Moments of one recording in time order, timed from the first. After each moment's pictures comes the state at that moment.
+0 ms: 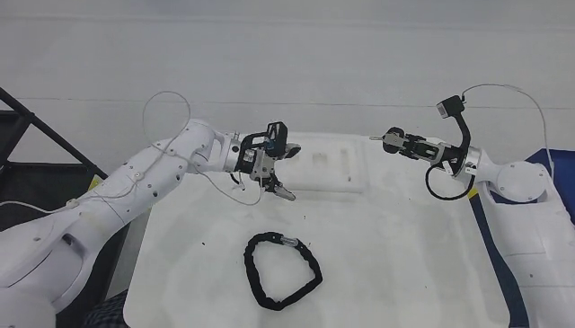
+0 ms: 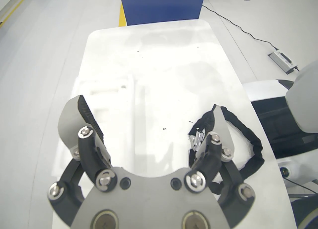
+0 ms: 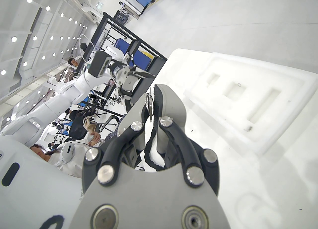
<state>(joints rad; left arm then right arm) 0.41 -0.89 -0.24 -1.23 0.87 -1.01 0.13 -1.00 -1.07 1.37 -1.30 0.20 -0.49 1.08</state>
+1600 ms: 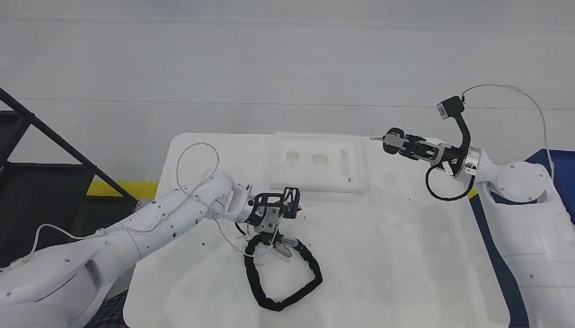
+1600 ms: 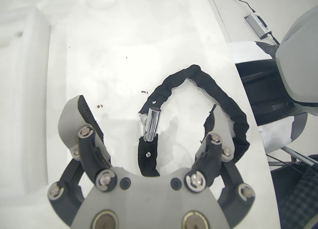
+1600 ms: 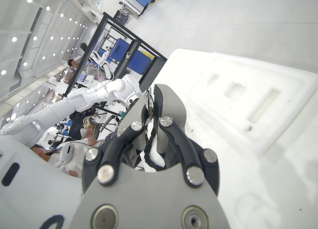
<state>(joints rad) 0.61 -0.92 -0.20 -1.24 0.97 -0.94 0.00 -1.00 -1.07 1.37 -1.30 0.20 -0.49 1.08</state>
